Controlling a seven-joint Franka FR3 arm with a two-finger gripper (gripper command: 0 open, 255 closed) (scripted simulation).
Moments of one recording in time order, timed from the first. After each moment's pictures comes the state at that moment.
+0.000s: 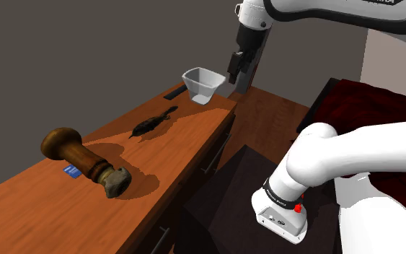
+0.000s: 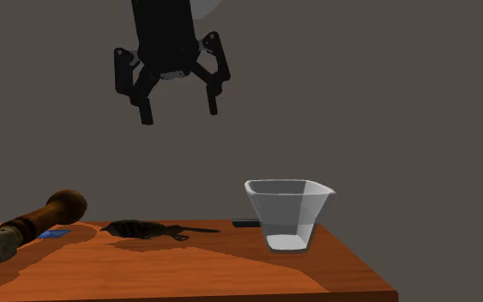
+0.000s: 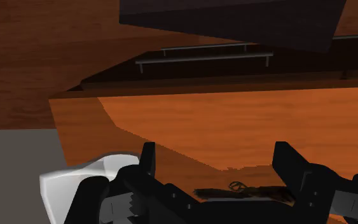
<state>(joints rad) 0.00 -0.82 0.05 -2.40 -0.11 1.63 -0.08</state>
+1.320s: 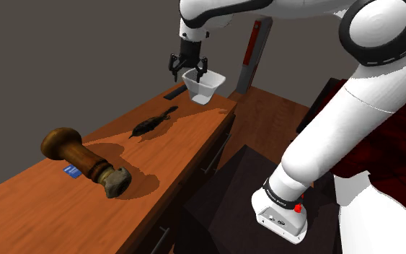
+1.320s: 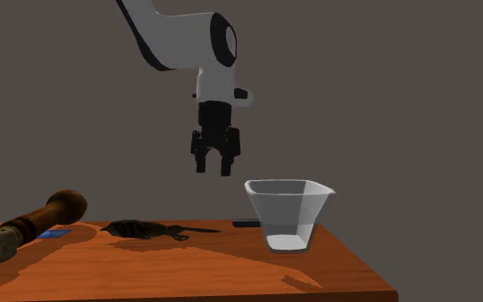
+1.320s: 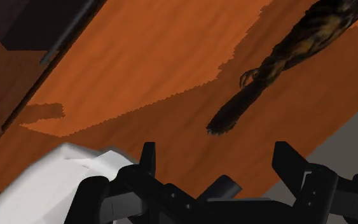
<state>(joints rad) -0.16 -0.08 0.14 -2.01 0.04 1.88 0.60</state>
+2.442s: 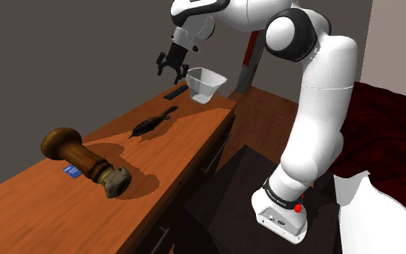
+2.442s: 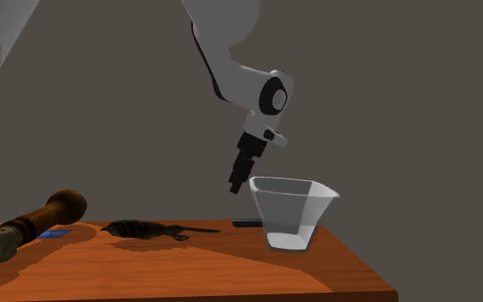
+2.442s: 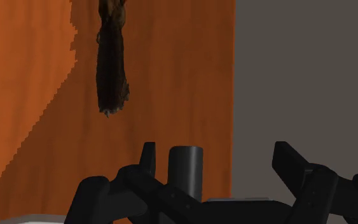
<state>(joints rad) -0.18 0.38 0.00 -1.58 0.45 1.87 0.96</state>
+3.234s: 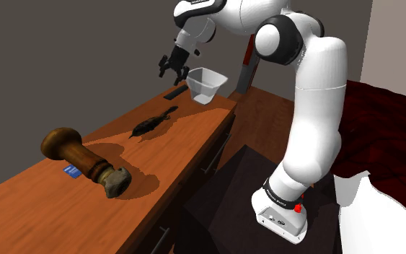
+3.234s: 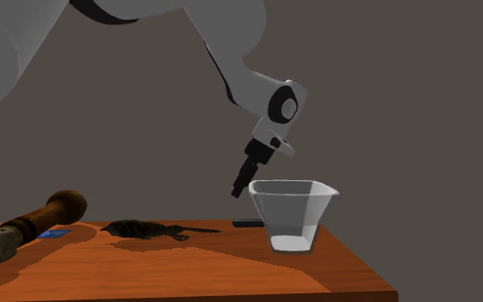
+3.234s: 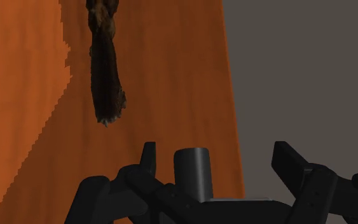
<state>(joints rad) -0.10 0.45 -0.15 -1.52 0.60 1.78 0.98</state>
